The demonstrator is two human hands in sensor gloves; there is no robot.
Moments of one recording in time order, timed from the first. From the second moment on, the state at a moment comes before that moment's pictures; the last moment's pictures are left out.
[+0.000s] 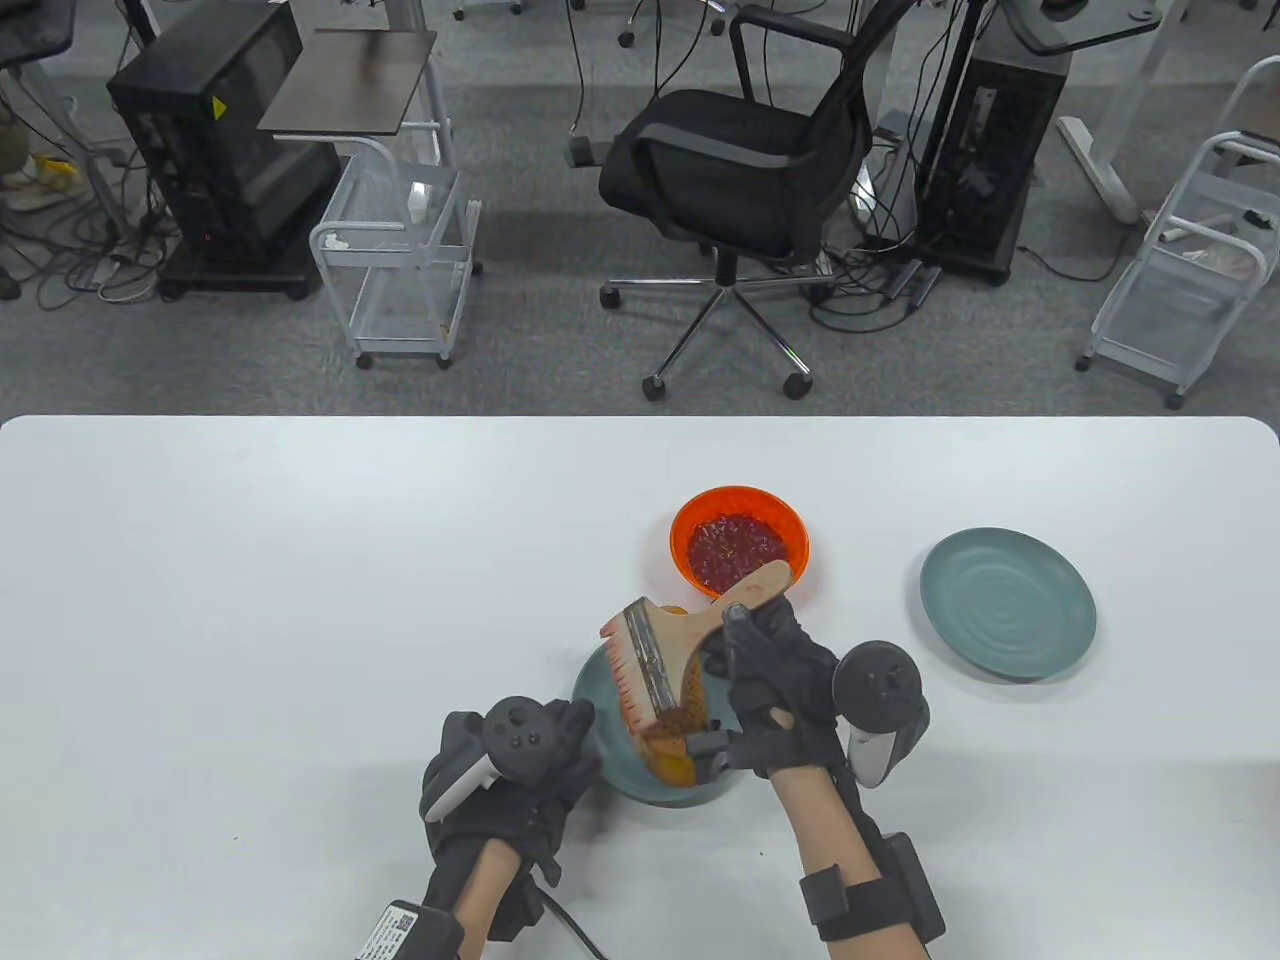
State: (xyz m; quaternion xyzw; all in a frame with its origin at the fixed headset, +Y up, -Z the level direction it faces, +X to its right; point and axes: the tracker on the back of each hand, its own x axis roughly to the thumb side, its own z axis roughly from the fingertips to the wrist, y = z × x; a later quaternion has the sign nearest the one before) left_hand -0.154 -0.797 -0.299 -0.21 -0.11 0.22 0.95; right_hand 0.128 -0.720 -0.340 0.01 -0.15 0.79 0.60
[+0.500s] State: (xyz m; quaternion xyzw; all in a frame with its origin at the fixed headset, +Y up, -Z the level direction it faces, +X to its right) left_hand -0.155 -0.798 -0.298 -0.22 -0.11 0.23 0.94; right_hand 0.135 -0.713 -0.337 0.02 -0.21 0.80 0.56
